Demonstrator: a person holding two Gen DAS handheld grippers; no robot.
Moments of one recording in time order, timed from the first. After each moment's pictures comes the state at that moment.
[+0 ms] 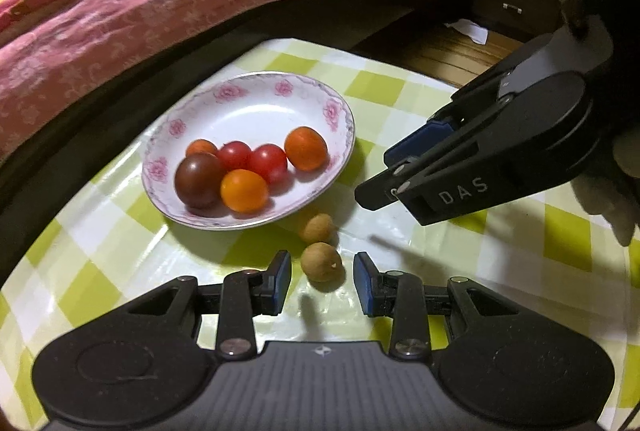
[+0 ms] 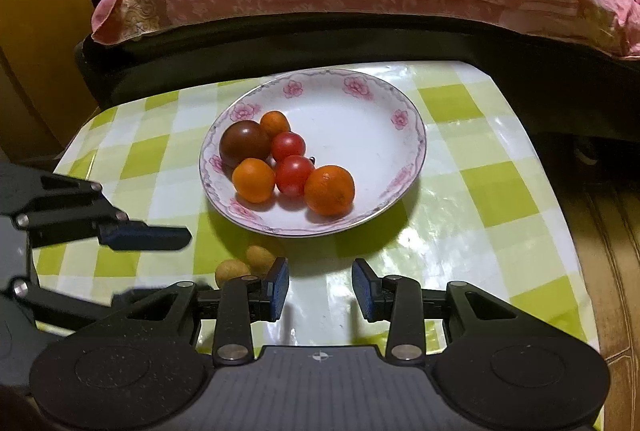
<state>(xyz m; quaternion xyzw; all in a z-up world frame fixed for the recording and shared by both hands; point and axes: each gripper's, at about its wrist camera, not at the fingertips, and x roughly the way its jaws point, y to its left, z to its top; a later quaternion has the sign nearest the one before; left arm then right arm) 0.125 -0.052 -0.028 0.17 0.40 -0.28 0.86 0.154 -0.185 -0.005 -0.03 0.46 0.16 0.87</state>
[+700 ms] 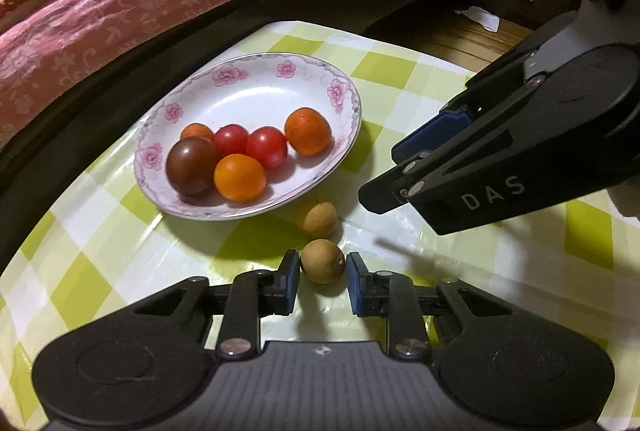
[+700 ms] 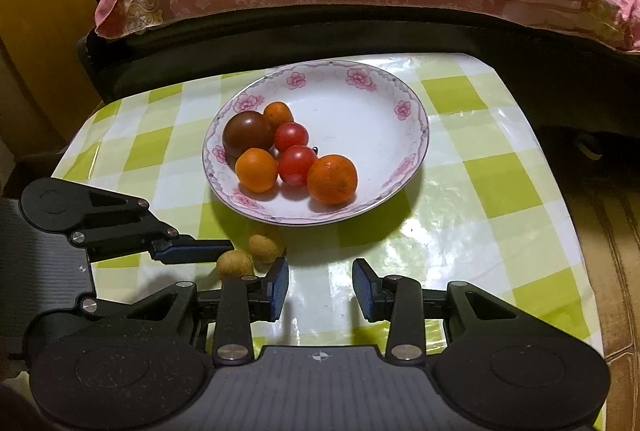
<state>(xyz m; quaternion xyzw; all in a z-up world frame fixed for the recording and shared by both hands) 0.129 -0.056 -0.041 0.18 0.41 -0.26 0.86 0.153 -0.183 -0.006 -0.03 0.47 0.17 0.87</state>
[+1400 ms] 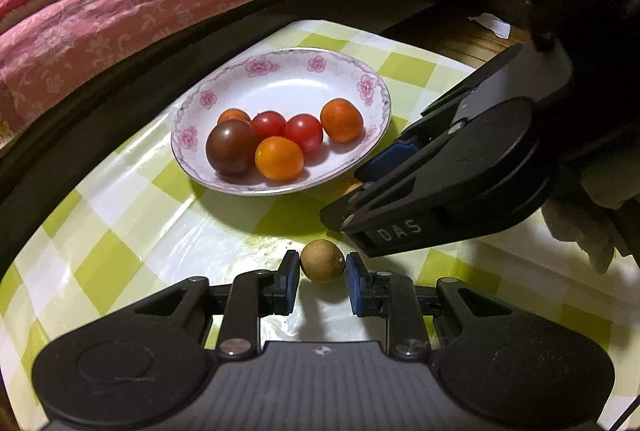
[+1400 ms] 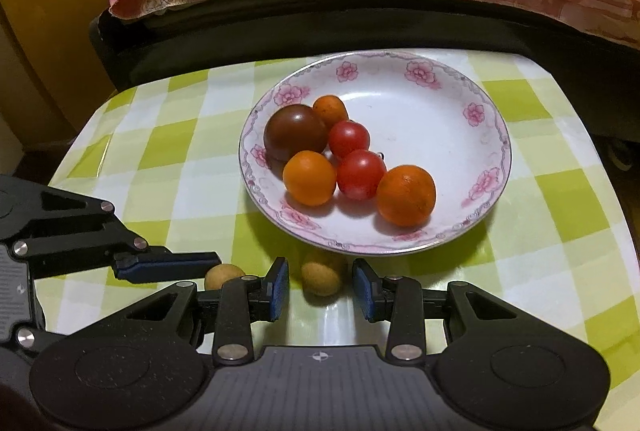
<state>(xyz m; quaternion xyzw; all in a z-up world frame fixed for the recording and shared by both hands) 0.124 -0.031 -0.037 0.17 0.41 -0.25 0.86 0.171 -0.140 -0.027 -0.04 0.47 0.19 0.86</state>
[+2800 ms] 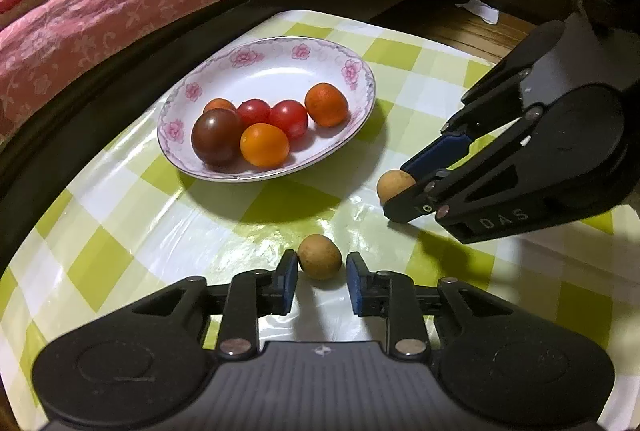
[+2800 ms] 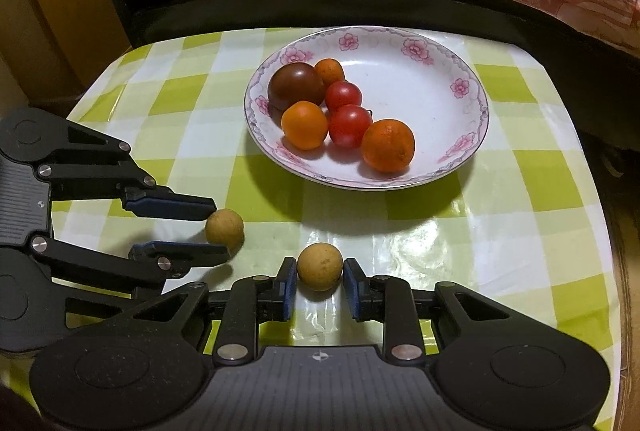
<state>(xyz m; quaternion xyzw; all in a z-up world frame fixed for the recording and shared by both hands) 0.120 -0.034 -0.040 0.18 0.42 -0.26 0.85 0.142 -0.157 -0.024 -0.08 0.49 0.21 0.84</state>
